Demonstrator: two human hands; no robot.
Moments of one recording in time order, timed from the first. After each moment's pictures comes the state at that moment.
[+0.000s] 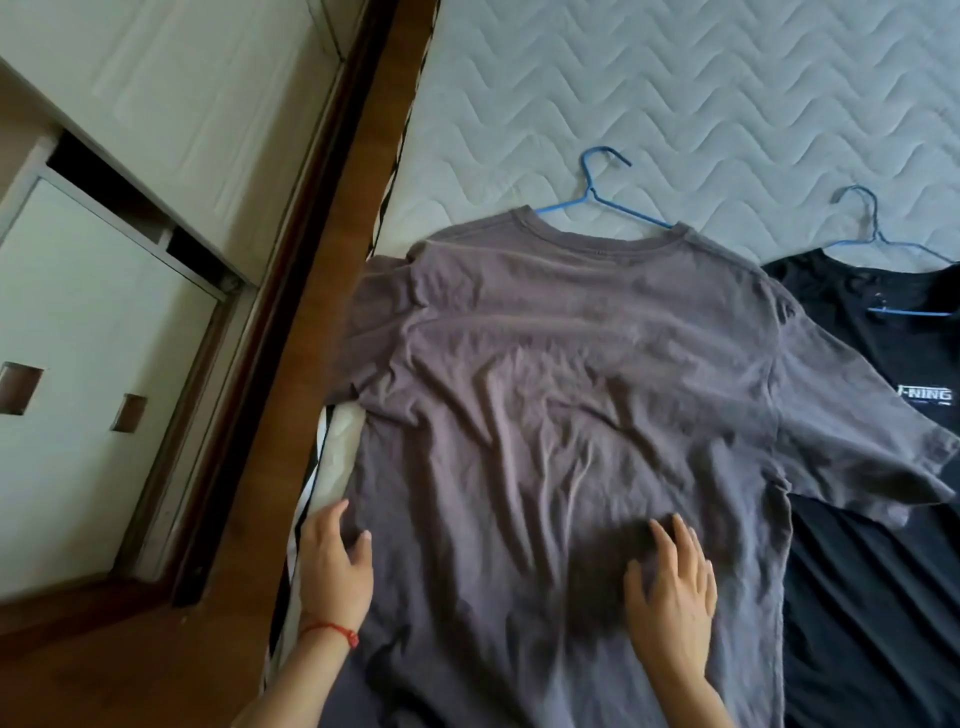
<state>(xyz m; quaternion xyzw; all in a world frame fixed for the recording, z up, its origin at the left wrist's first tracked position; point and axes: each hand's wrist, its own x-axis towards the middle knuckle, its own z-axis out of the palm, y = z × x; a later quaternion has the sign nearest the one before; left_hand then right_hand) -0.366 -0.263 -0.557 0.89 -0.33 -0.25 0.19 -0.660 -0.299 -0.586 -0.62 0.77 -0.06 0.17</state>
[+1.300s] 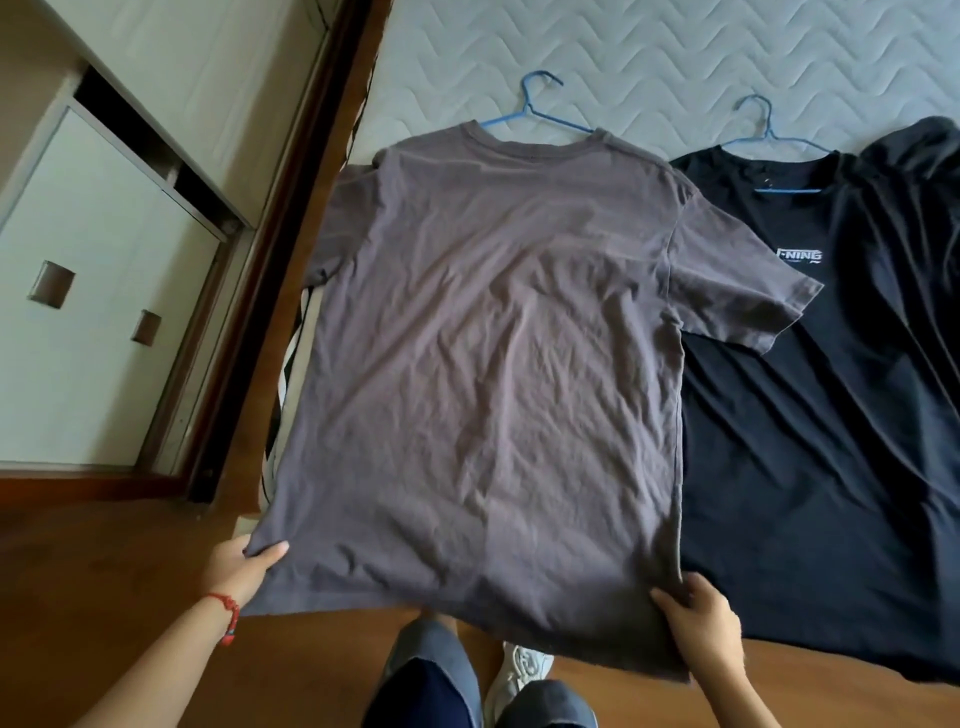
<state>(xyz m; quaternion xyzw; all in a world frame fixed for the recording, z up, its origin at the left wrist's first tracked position) -0.371 -0.058 -0.526 0.90 -0.16 -0.39 0.08 -0.817 -0.119 -0.535 -0.36 0.83 0.02 0.42</state>
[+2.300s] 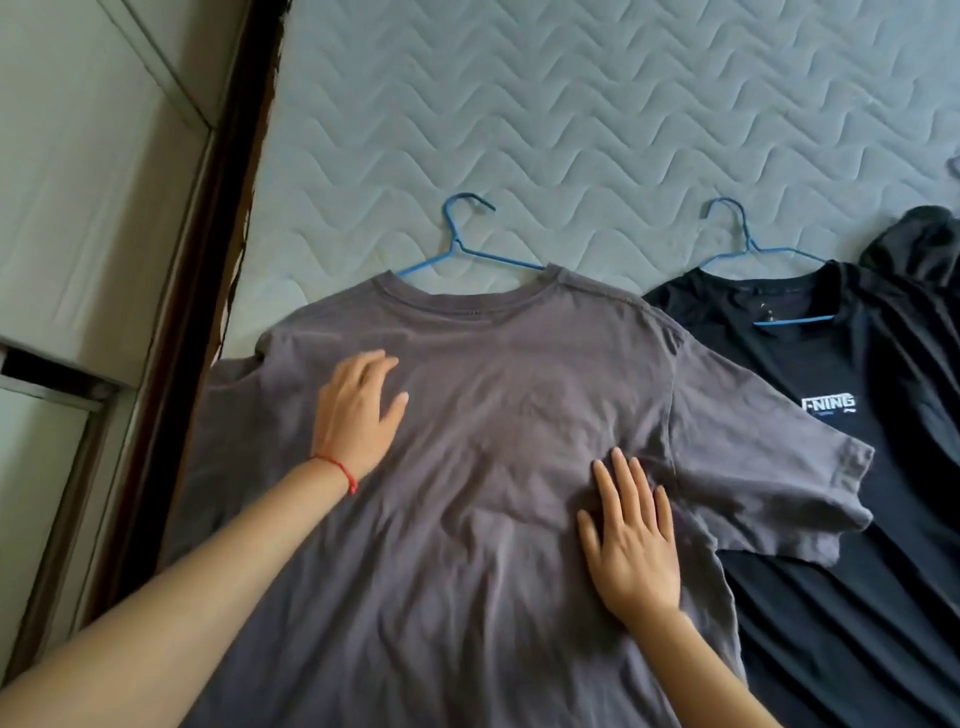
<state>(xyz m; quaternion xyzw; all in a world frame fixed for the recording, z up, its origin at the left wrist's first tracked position) -0.417 -0.538 -0.574 0.69 -0.70 -0.12 0.14 -0.713 -0.433 -0.616 -0.70 0.70 -0.02 0.13</state>
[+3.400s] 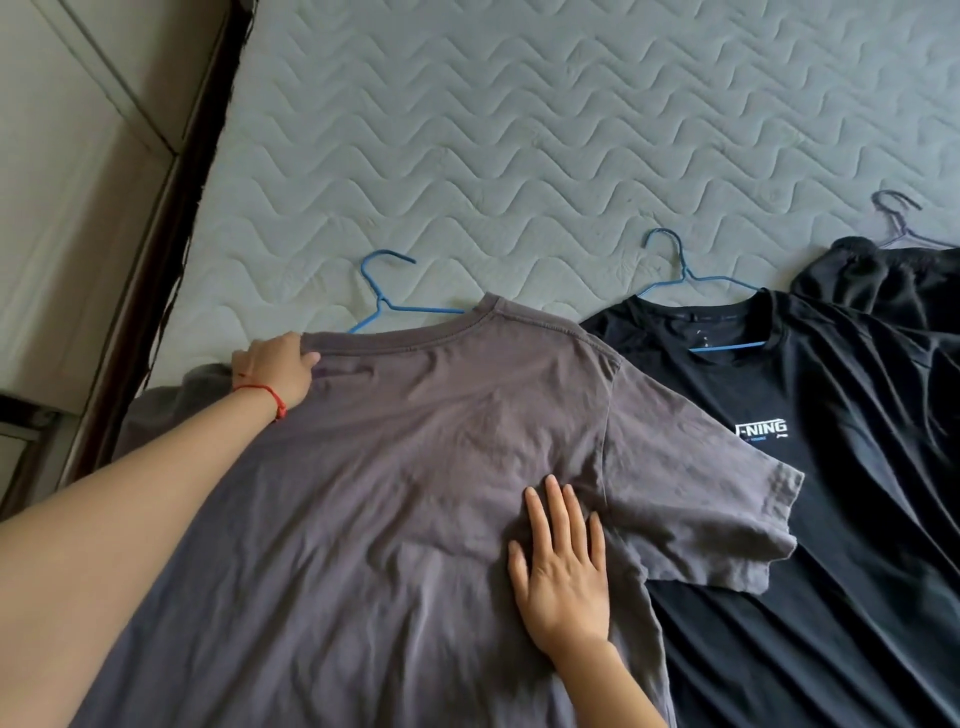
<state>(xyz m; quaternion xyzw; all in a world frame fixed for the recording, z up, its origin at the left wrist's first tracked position) -0.416 -0.623 -0.560 0.81 -0.56 -0.15 -0.03 -0.715 -0.437 -0.615 -0.70 0.69 -0.02 0.15</state>
